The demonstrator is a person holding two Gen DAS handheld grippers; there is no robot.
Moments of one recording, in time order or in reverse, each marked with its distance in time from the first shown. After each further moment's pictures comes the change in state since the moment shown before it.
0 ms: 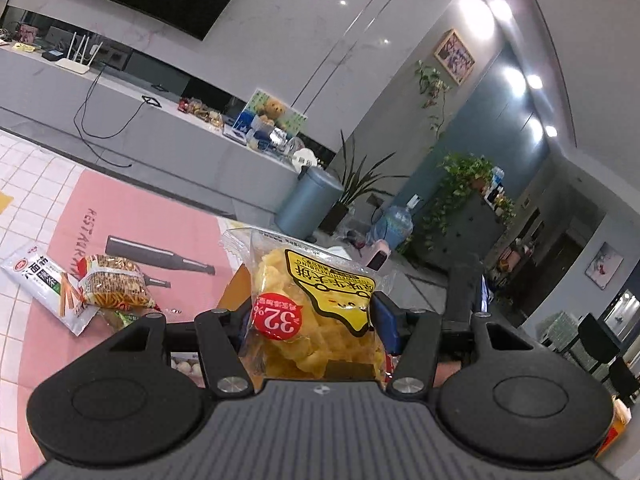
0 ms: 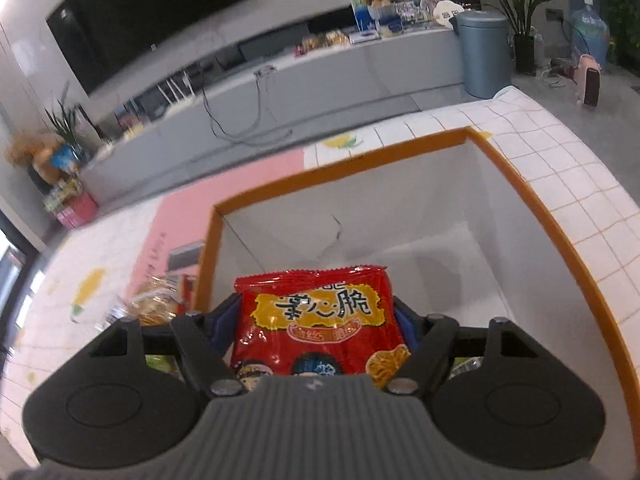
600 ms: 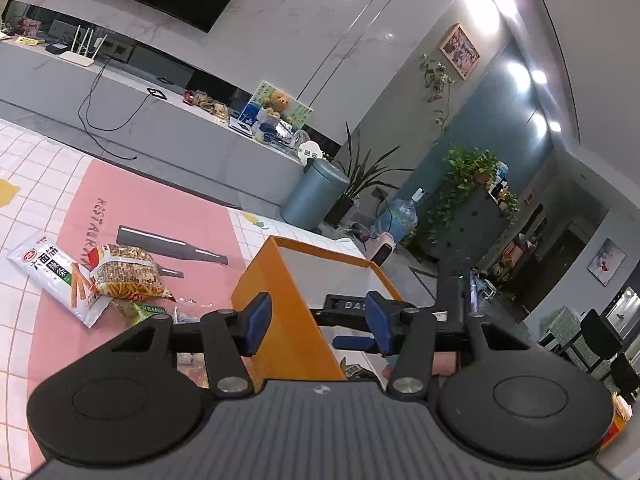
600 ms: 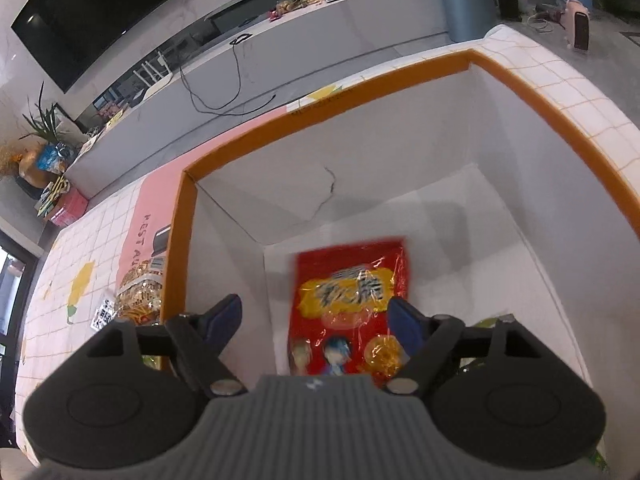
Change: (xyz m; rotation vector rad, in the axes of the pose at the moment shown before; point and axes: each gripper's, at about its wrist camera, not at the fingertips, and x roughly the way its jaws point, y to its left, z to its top) left arm -0.013 0.006 -0.013 -0.005 0.019 0.007; right arm 0.023 -0.011 -0.008 0.112 0.086 0.000
